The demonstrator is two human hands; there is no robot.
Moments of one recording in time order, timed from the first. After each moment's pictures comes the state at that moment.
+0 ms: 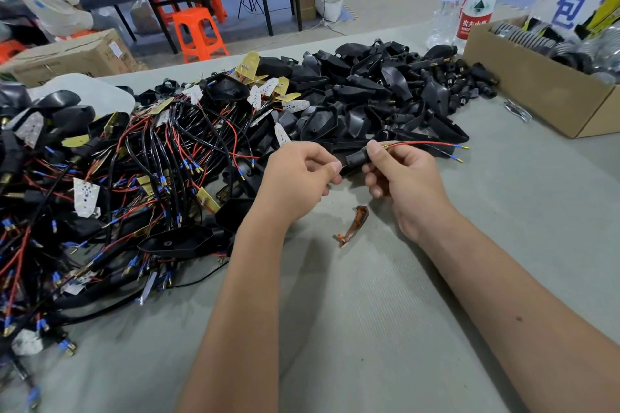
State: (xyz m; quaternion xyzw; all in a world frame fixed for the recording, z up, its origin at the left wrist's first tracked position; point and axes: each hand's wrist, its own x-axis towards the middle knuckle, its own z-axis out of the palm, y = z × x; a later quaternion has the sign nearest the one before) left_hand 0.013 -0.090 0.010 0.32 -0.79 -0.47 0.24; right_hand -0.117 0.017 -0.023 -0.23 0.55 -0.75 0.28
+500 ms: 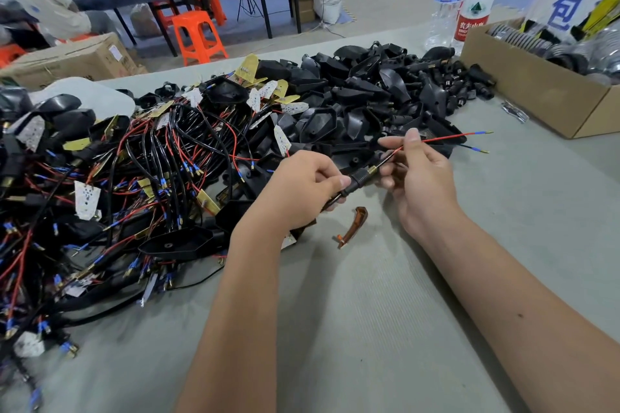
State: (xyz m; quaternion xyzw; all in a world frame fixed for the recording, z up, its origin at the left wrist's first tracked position) left_hand 0.014 -0.086 0.014 0.30 -0.84 -0.43 0.14; right_hand -0.123 0.018 -0.020 -0.13 0.48 -0.83 0.26
